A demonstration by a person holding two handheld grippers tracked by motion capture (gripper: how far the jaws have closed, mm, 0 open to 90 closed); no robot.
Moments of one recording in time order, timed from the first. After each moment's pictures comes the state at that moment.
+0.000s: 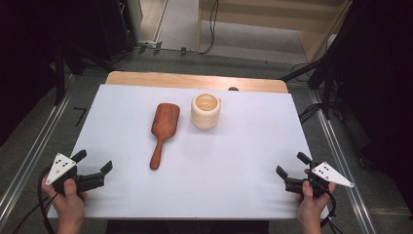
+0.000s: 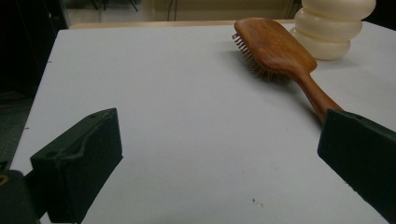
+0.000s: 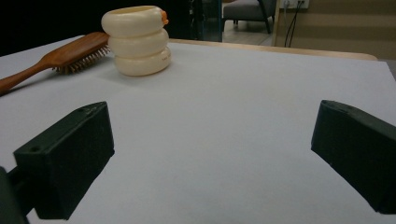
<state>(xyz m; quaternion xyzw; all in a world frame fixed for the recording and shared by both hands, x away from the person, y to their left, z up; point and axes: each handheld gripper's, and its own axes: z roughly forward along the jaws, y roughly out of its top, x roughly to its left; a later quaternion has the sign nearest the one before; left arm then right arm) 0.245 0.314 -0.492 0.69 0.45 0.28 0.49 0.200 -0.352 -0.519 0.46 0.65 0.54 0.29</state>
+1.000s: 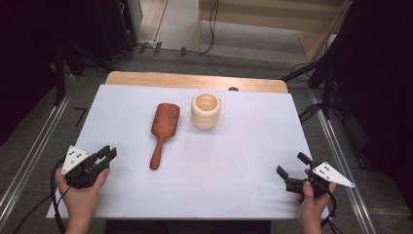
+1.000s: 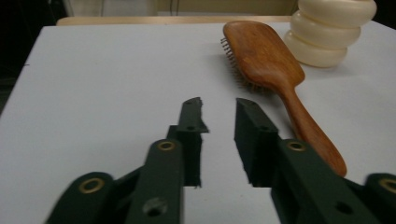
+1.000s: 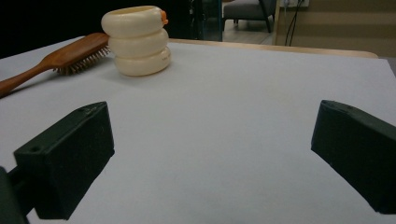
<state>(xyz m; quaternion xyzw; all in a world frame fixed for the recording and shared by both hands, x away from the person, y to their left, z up) 0.253 0.277 -0.472 0.69 0.48 0.27 0.47 0.199 -0.353 -0.520 0.46 0.65 0.54 0.28</state>
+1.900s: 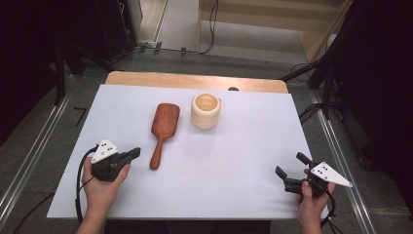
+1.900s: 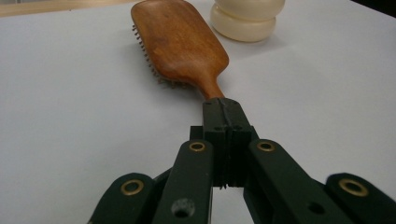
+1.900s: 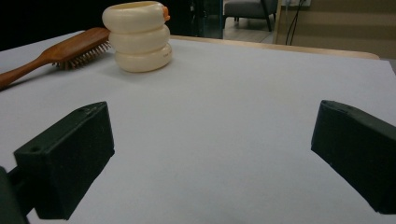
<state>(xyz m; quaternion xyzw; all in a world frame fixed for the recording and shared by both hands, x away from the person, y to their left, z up) 0.272 0.224 -0.467 0.77 0.40 0.19 0.46 0.199 -0.350 -0.519 0.45 0.65 0.53 0.28</state>
